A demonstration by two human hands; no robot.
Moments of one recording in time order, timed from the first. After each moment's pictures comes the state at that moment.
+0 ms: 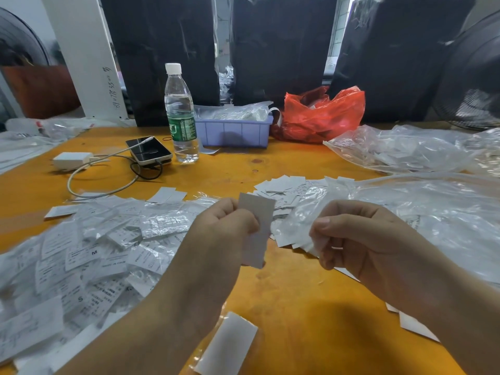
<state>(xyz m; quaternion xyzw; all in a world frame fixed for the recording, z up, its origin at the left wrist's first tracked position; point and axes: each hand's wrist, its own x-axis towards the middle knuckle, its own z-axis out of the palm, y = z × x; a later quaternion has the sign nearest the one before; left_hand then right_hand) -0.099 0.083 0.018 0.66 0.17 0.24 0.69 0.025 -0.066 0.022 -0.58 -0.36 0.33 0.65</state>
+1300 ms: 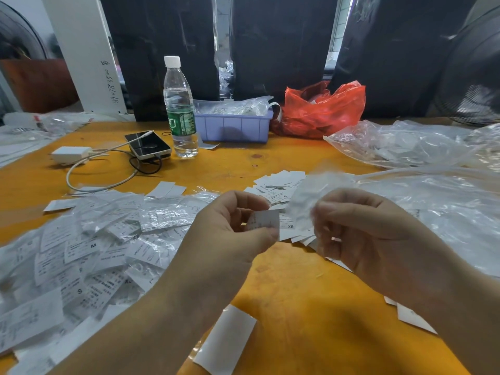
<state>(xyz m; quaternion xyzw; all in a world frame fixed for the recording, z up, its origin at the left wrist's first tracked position) -0.096 0.083 0.009 0.70 0.15 0.26 0.65 0.025 -0.068 0.024 -0.53 -0.33 0.34 0.70</state>
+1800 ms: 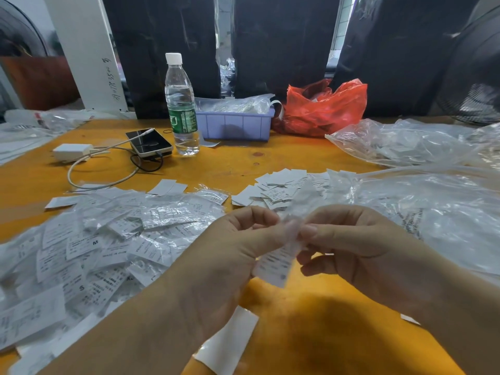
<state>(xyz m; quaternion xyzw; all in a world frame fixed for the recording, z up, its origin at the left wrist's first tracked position) -0.099 0.076 0.016 0.58 0.14 0.11 0.80 0.017 -0.064 0.018 -0.56 -0.32 0.41 0.65</state>
